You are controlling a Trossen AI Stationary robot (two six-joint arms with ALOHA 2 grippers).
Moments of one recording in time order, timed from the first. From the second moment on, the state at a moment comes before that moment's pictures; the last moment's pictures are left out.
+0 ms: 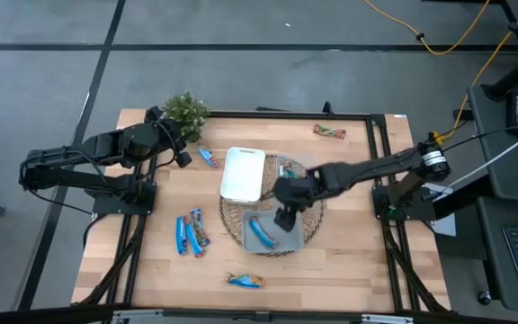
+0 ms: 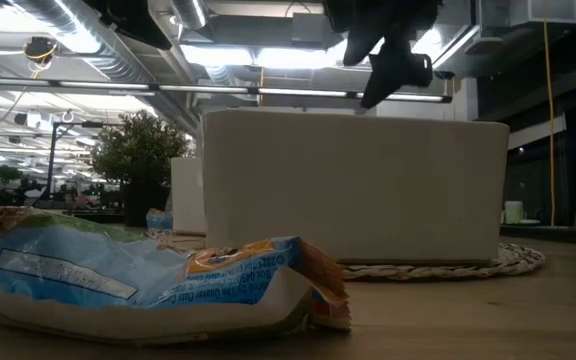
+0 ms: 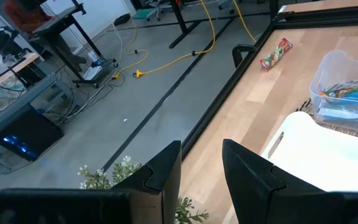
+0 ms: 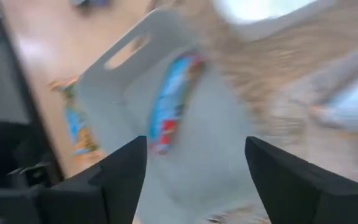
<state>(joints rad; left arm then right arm) 0.16 0.74 0.89 -0.61 -0.63 0.09 0.17 1.68 1.43 -0.83 -0.03 0.73</state>
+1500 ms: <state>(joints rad) 0.16 0.74 0.89 -0.61 -0.87 0.11 -0.99 1.68 1.26 -0.97 -0.06 0.00</state>
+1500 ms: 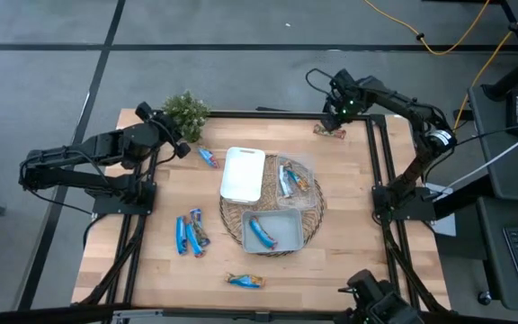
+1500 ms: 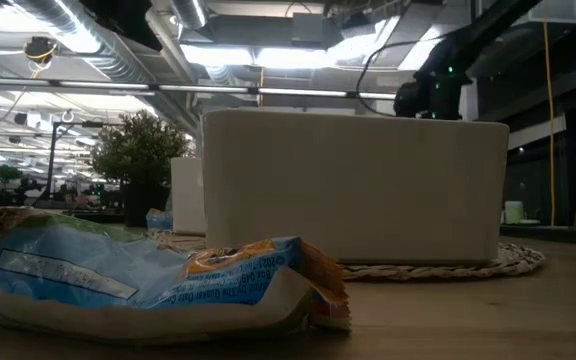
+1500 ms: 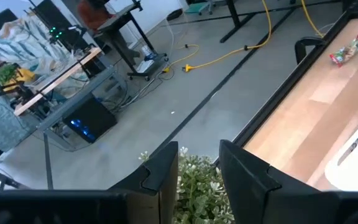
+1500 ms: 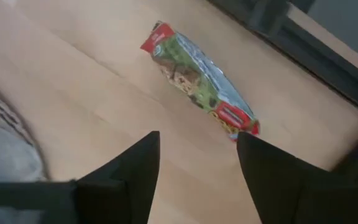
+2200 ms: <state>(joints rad) 0.16 0.74 0.89 -0.60 -0.87 0.06 -1.00 1.90 1.22 -0.87 0.05 -0.12</state>
